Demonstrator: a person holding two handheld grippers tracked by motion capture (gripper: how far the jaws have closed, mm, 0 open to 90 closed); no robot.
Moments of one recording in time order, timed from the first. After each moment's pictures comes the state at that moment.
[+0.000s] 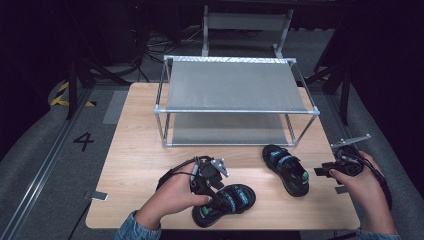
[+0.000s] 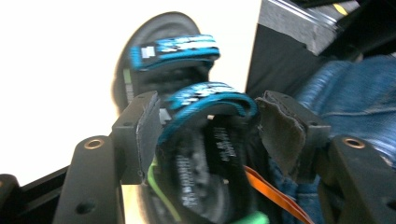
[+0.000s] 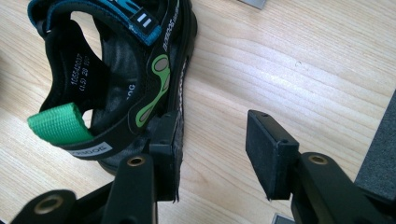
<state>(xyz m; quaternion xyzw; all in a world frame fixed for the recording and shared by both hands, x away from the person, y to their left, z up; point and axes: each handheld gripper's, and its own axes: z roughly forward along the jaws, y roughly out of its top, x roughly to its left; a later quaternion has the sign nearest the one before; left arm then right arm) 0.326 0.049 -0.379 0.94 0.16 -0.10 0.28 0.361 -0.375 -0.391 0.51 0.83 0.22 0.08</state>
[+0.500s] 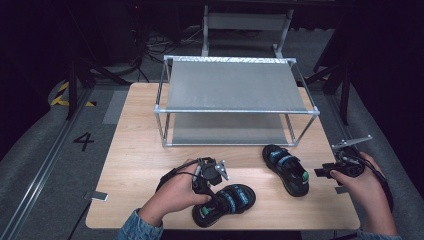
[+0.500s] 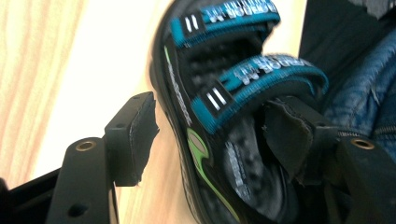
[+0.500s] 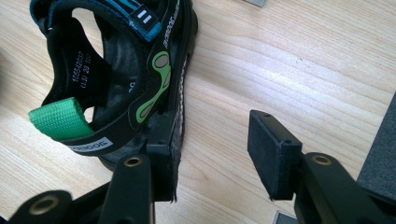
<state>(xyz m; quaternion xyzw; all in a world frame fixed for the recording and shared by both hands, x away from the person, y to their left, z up) 0.333 0.043 -0.397 0.96 0.13 -0.04 0.23 0.359 -0.377 -0.392 0.51 0.83 0.23 0.07</state>
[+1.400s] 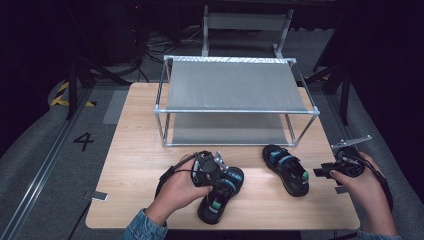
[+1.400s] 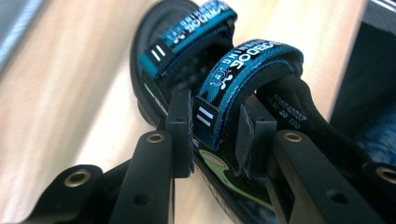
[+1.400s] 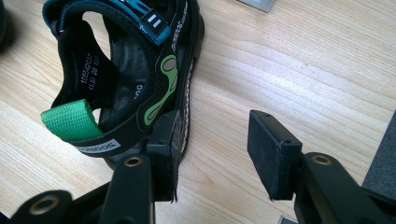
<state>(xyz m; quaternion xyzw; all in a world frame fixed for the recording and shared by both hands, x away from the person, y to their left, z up) 0.345 0.051 -0.387 0.94 0.22 0.01 0.24 0.358 -0.375 -0.392 0.50 0.83 0.24 0.07</state>
